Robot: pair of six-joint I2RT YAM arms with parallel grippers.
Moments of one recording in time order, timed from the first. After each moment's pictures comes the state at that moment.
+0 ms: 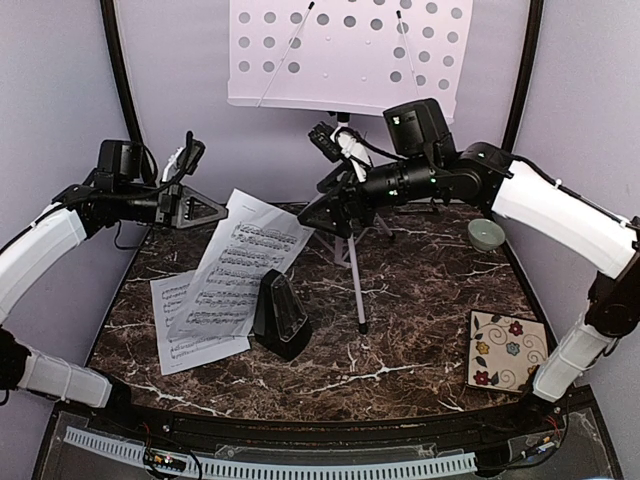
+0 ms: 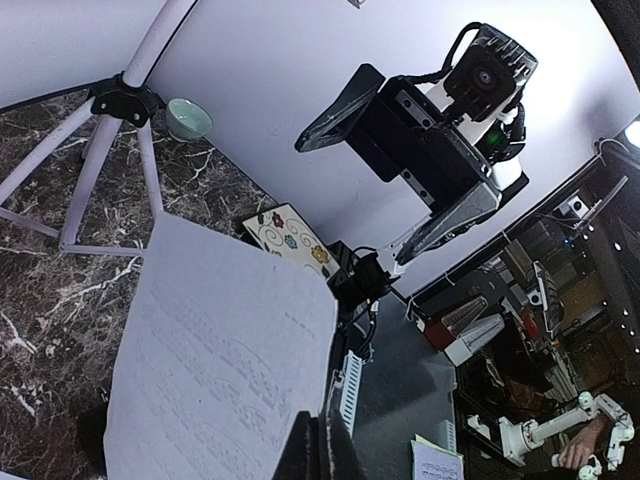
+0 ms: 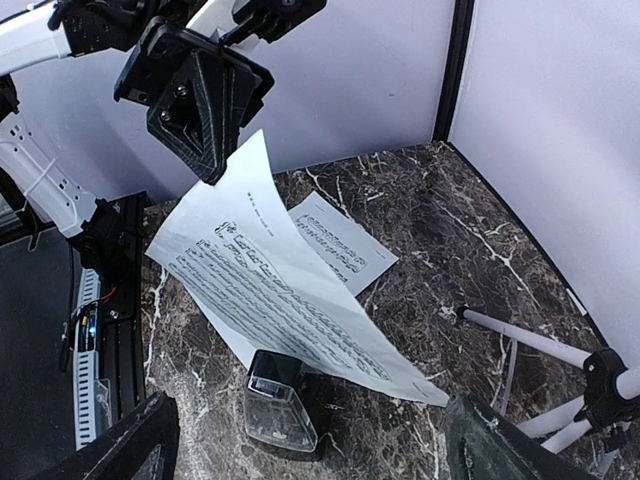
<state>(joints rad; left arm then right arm) -0.28 1.22 1.21 -0.50 1.16 -0.26 0.91 1.60 1.71 -0.56 -0.36 -0.15</state>
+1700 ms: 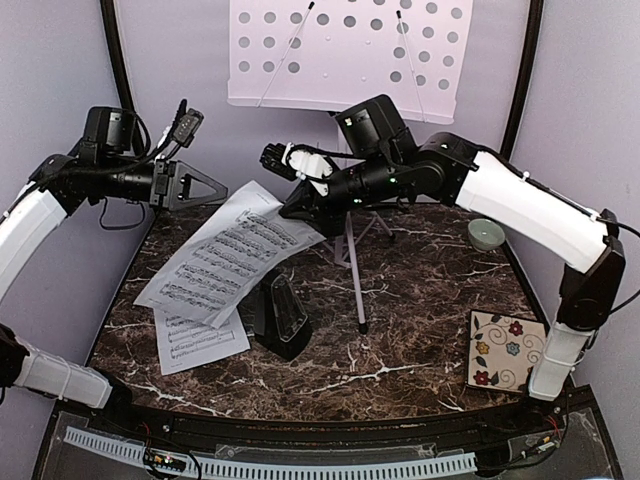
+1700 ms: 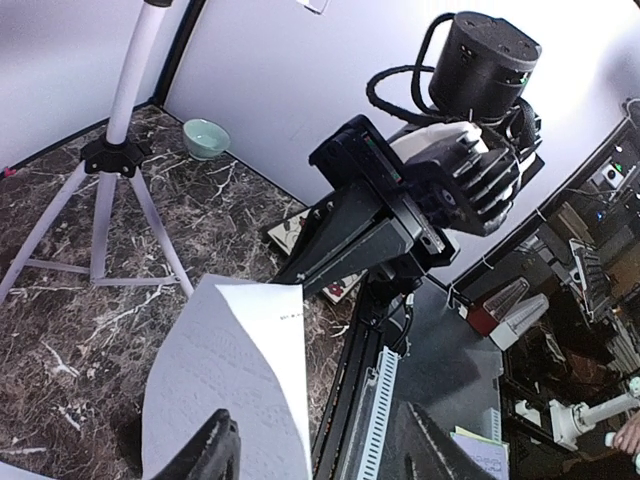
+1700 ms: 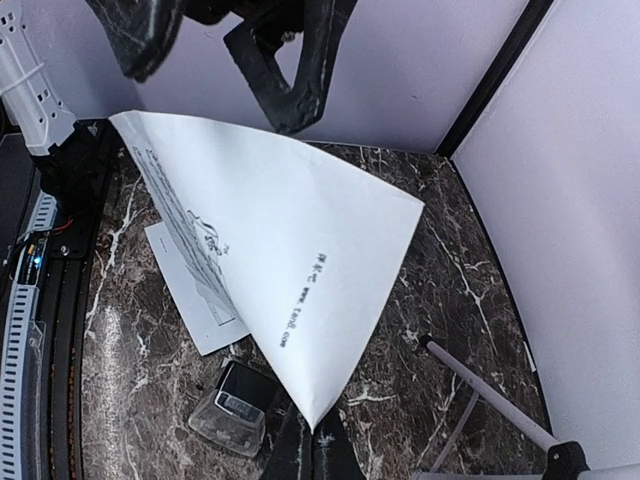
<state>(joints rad) -0.40 1.23 1.46 -0.74 0.98 -0.14 1.02 1.79 1.95 -0.70 -0.25 -0.44</state>
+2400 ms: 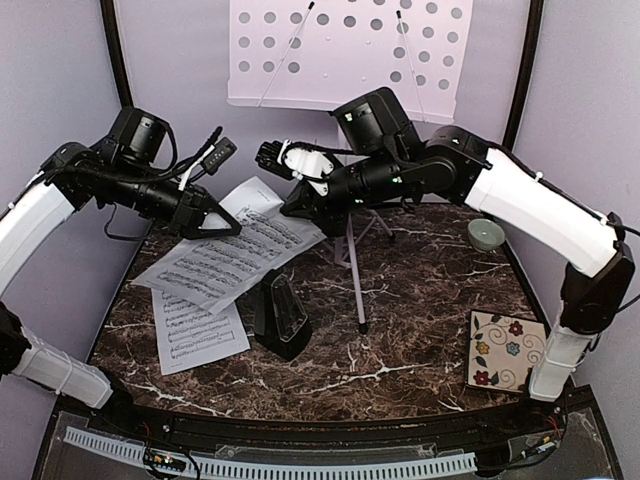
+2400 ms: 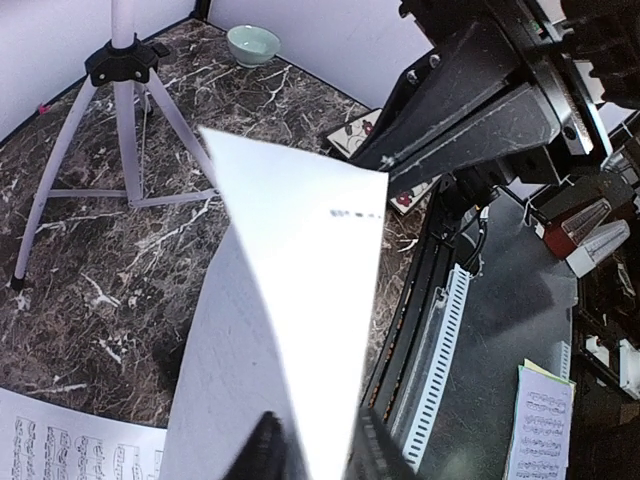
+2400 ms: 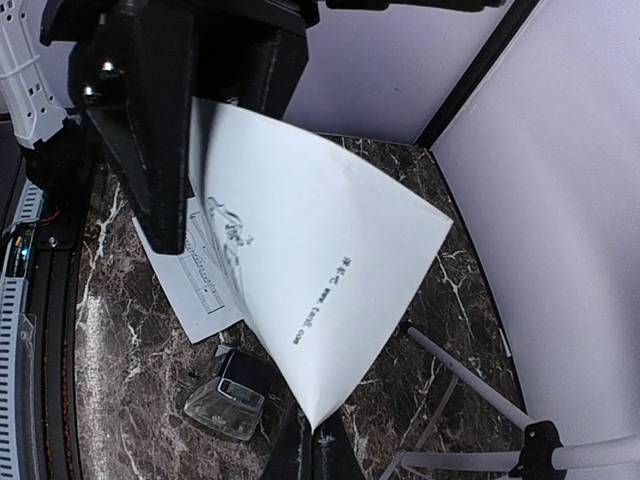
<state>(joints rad) -0.59 1.29 1.59 -1.05 0.63 0.05 1.08 1.77 2.02 -0.79 -0.11 -0.44</state>
